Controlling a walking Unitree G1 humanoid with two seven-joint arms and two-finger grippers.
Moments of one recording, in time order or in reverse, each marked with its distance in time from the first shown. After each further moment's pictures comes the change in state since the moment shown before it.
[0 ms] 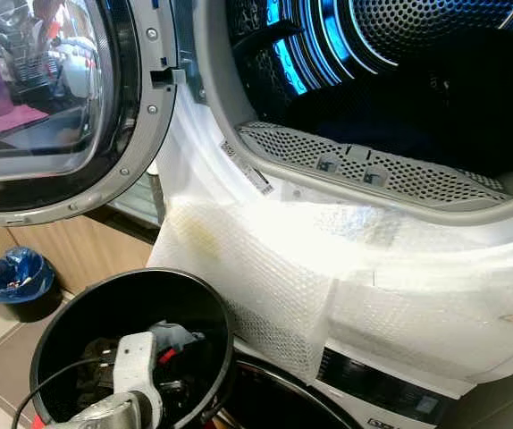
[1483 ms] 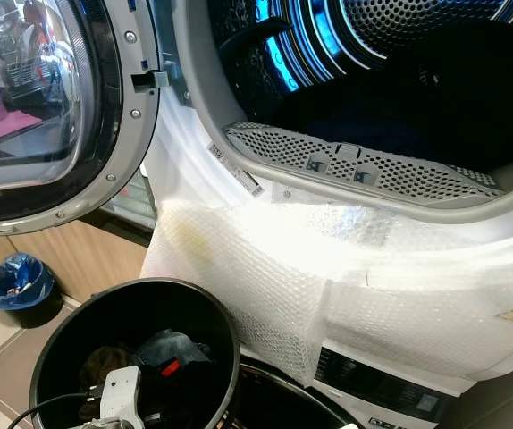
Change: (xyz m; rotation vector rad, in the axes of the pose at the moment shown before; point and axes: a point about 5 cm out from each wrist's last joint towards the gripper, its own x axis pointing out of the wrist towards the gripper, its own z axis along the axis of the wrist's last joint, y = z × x) left arm 0.029 0.050 -0.031 -0.089 0.154 0.169; right arm 0.002 0.013 0.024 -0.088 -0.059 0.065
